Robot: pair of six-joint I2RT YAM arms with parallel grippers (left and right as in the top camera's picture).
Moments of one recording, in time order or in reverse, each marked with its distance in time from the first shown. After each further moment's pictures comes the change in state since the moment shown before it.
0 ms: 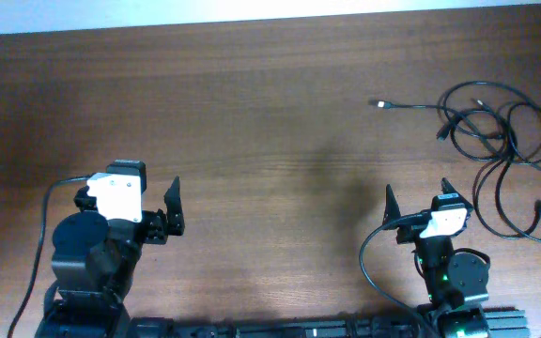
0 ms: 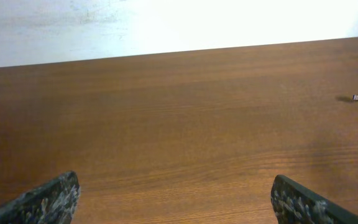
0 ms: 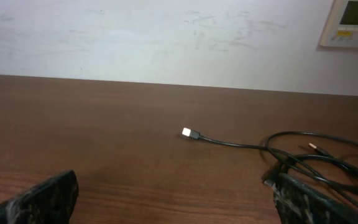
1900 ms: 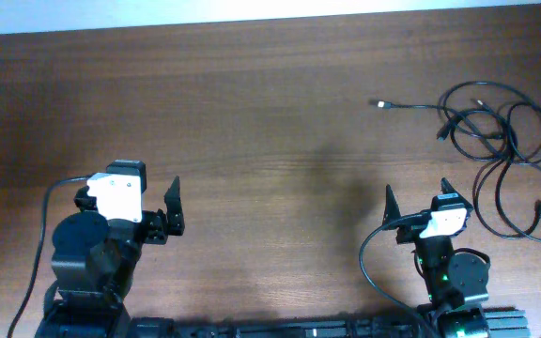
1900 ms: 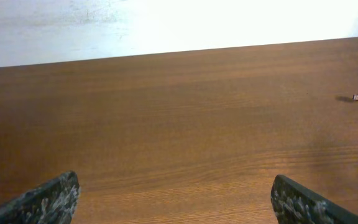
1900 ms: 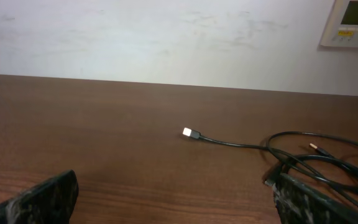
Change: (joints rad) left arm 0.000 0.000 0.000 0.000 0.000 0.000; right arm 0.000 0.000 0.000 0.000 -0.002 0.000
